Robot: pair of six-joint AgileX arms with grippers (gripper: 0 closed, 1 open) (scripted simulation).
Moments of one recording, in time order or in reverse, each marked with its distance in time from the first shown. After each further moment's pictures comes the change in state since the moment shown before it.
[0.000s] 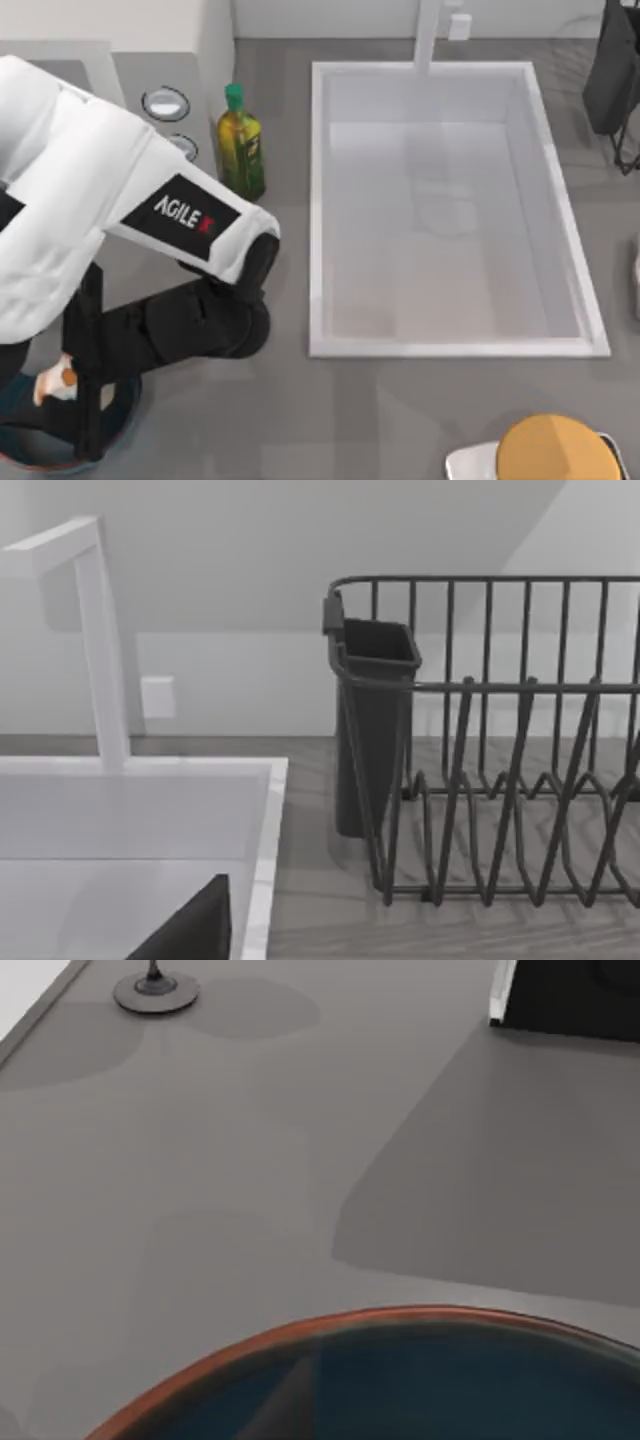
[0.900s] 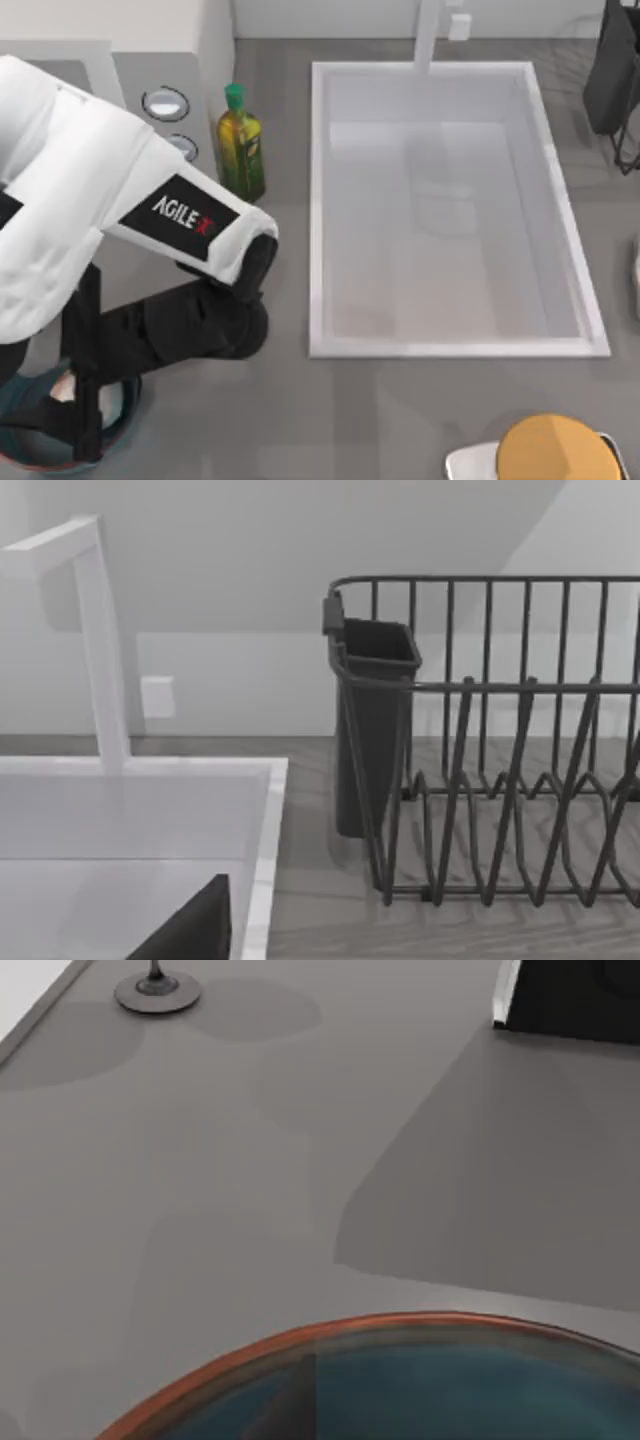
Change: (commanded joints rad) left arm 0.000 0.000 0.000 0.000 0.000 0.000; right arm 0.000 0.000 0.000 0.000 0.000 0.000
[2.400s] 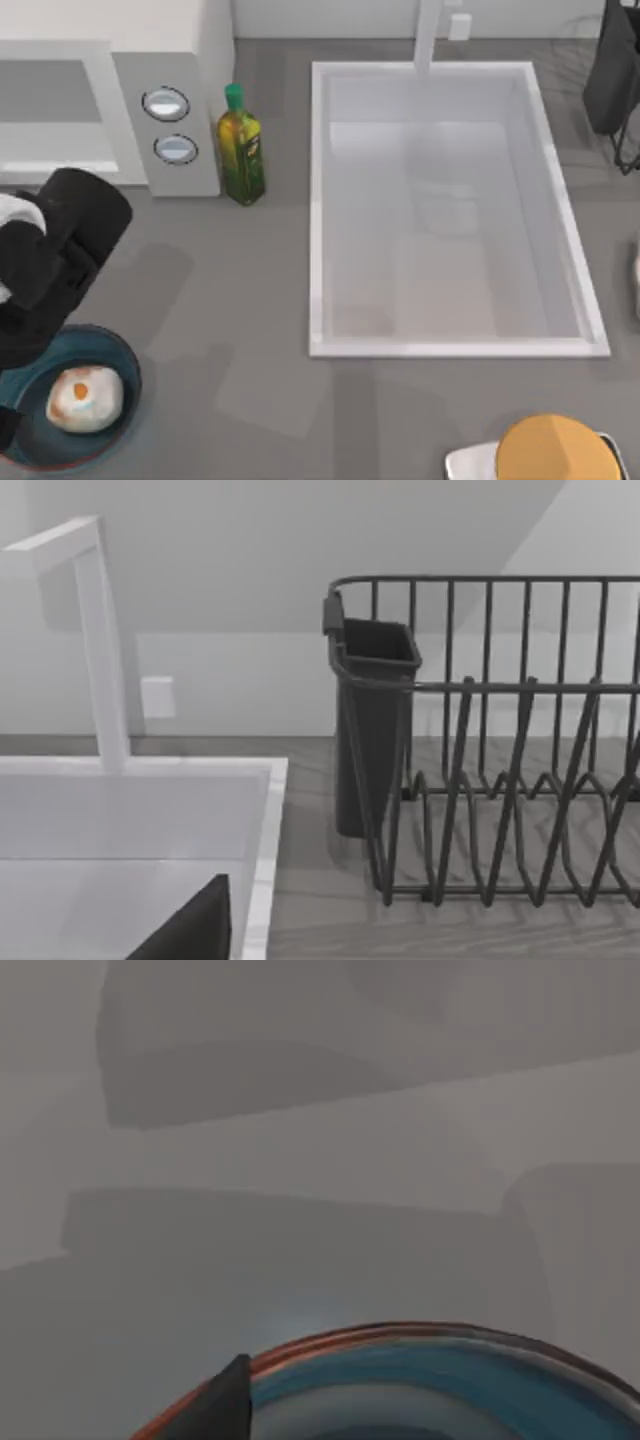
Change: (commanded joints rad) left arm 0.230 -0.863 -0.447 0.730 0.181 0.941; right arm 0.000 0.000 0.000 0.000 0.000 0.000
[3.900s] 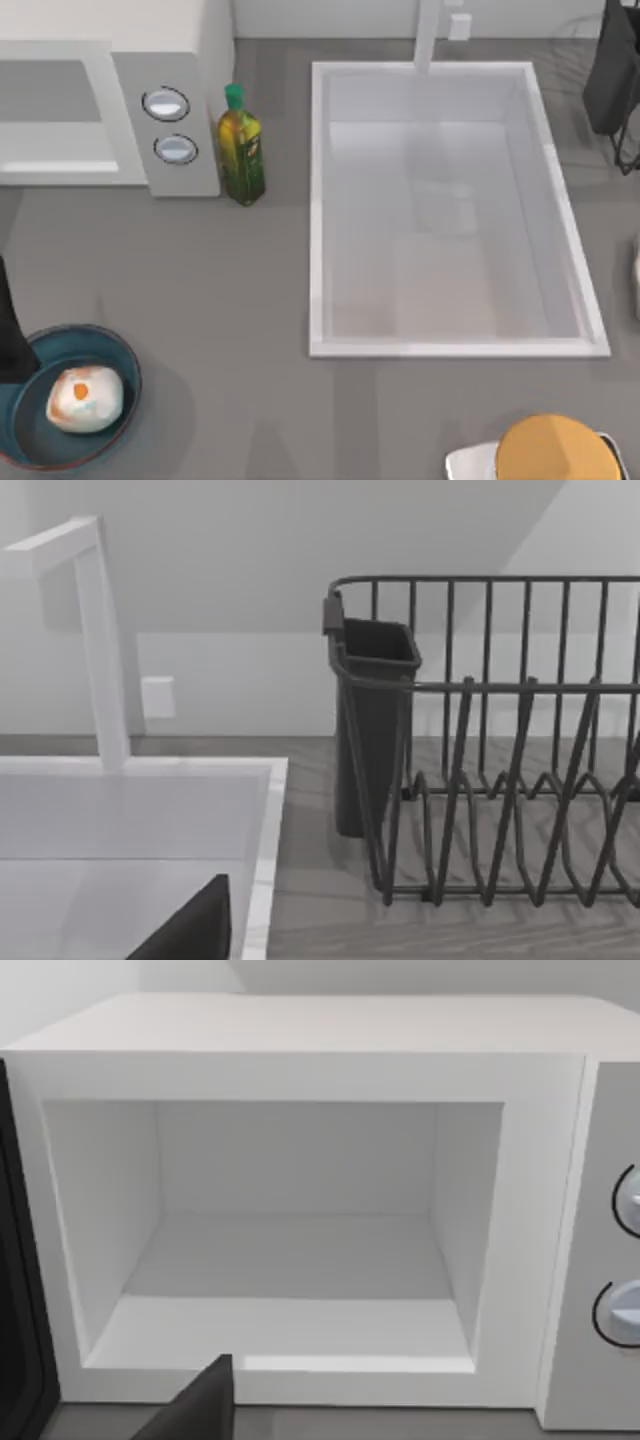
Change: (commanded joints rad) left arm 0.355 -1.472 -0.746 0.788 0.545 1.753; right arm 0.000 0.000 0.000 0.000 0.000 0.000
